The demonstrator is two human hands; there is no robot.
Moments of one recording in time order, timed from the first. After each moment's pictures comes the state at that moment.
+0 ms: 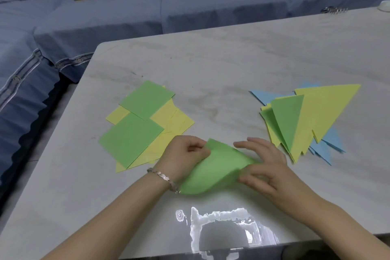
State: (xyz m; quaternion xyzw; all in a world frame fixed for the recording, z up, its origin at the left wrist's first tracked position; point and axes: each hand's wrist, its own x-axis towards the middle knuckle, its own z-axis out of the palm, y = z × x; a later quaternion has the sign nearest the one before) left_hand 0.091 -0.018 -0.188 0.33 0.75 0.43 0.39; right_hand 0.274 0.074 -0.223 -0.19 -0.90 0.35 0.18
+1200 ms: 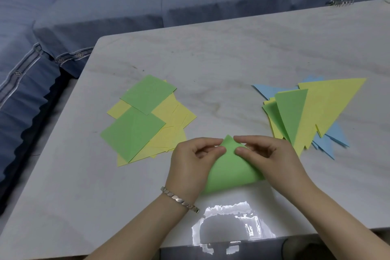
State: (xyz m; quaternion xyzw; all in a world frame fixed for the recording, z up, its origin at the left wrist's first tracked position) left_hand 0.130 -0.029 -0.179 0.29 0.71 0.56 0.31; right_hand 0.250 0.064 -0.194 -0.33 -0.69 0.58 0.27
